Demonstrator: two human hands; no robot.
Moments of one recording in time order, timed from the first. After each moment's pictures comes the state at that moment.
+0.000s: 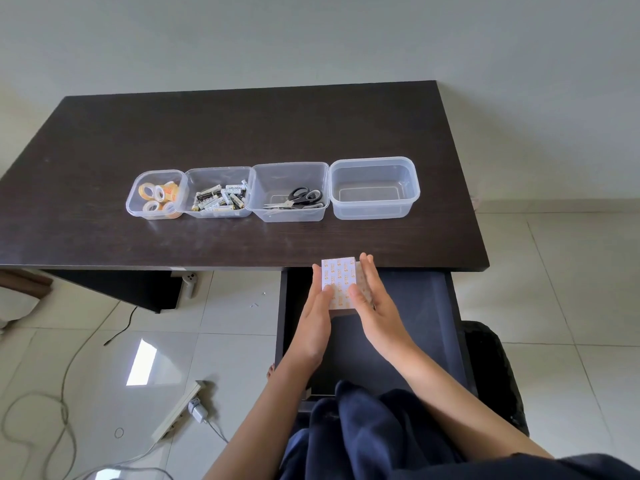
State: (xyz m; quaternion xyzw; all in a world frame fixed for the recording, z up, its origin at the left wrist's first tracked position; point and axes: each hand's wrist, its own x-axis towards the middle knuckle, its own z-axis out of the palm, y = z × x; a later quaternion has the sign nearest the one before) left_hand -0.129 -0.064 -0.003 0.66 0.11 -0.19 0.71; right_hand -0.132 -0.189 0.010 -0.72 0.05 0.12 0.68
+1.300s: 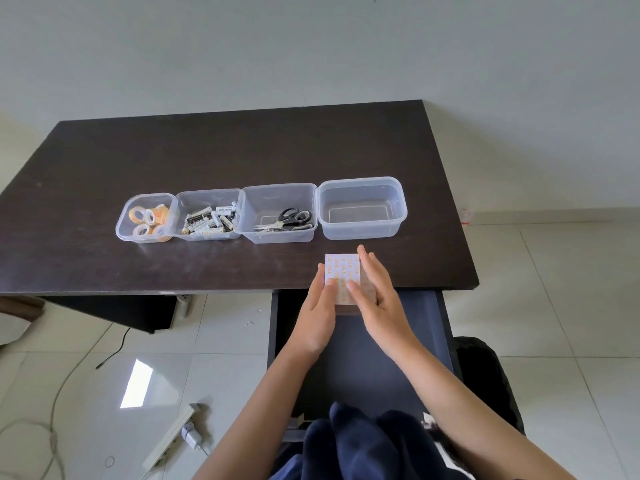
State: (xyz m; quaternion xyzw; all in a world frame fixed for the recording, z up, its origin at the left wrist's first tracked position) left_hand -0.089 -0.087 0.026 0.72 0.05 -0.19 0.66; right_hand -0.099 -0.212 0.031 -0.74 0.04 0.06 0.67
